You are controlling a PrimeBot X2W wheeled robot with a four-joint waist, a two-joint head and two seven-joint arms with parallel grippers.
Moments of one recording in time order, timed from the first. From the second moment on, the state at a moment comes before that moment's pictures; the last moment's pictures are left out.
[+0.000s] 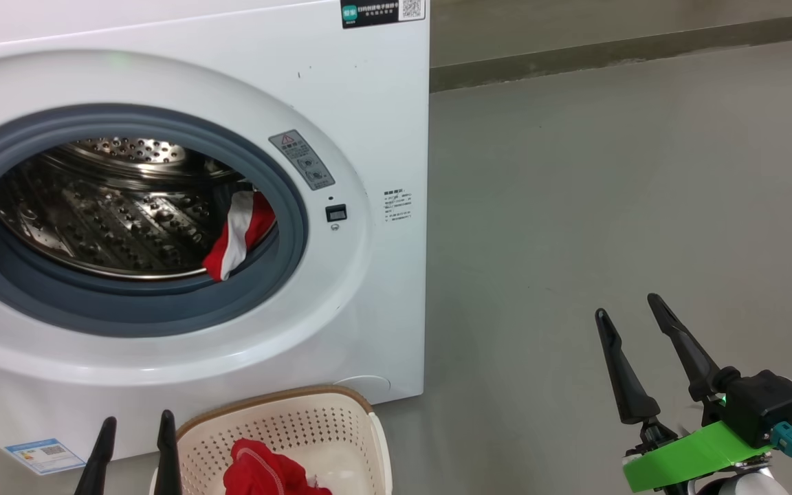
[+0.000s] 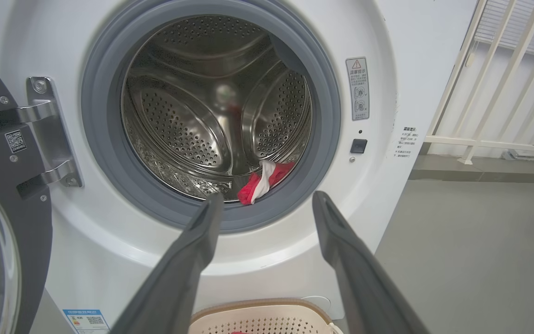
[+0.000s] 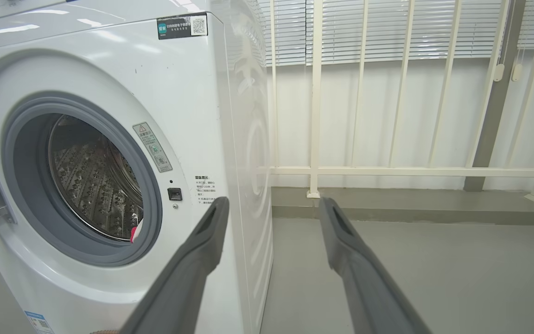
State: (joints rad) left arm 0.12 0.05 0.10 0.09 -0.24 -0.06 -0.25; right arm -0.02 -0.10 0.08 0.09 0.28 0.13 -0.26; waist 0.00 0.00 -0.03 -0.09
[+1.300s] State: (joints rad) left arm -0.32 0.07 0.07 0.38 -0.30 -0.05 -0.23; right arm -0.09 -0.15 0.11 0.06 0.30 0.13 -0.26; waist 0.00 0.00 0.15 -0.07
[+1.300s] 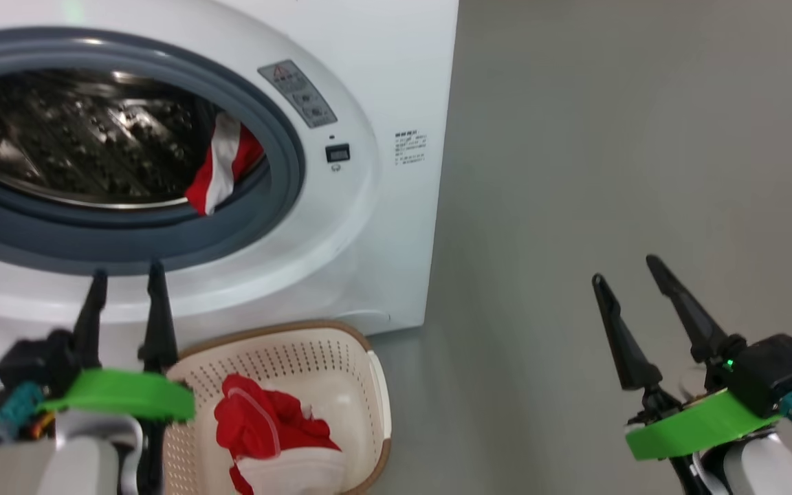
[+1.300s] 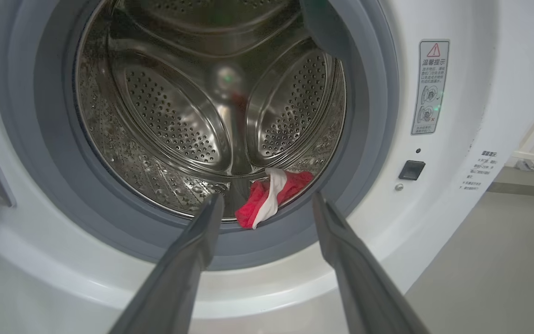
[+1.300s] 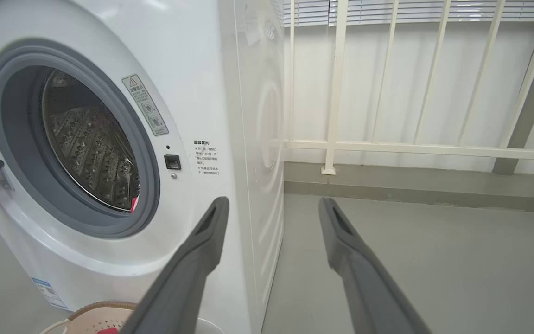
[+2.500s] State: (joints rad) left arm -1.10 0.09 0.01 0.94 -0.30 -0.12 -0.25; right arm -0.30 -0.20 0.14 0.02 0.31 0.13 -0.26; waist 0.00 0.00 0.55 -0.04
